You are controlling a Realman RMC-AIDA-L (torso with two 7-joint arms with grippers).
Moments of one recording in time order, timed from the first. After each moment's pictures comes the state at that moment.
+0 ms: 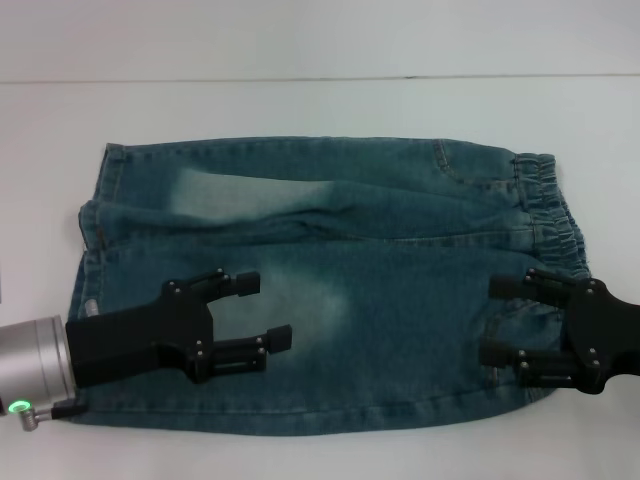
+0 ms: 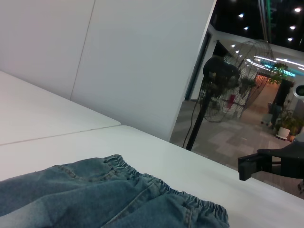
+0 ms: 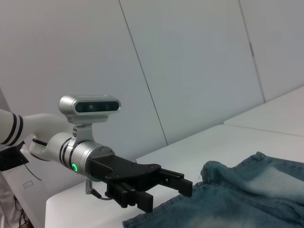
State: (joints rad) left arm -0.43 -2.16 0.55 0.55 2.06 1.65 -1.19; right arm 0.40 2.09 -0.43 -0.61 -2.13 -1.86 1.21
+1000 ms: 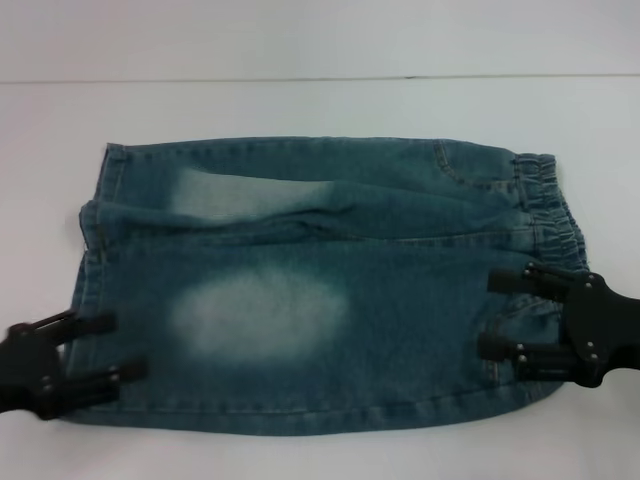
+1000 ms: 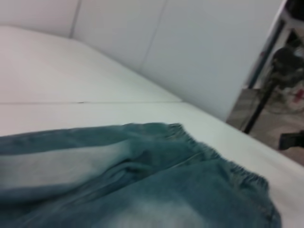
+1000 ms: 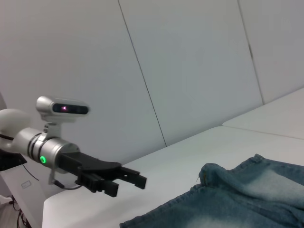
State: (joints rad) left arm -0.23 -2.11 0.48 0.83 2.09 1.78 -1.41; right arm 0.41 2.09 -0.43 -0.61 -2.13 -1.86 1.21
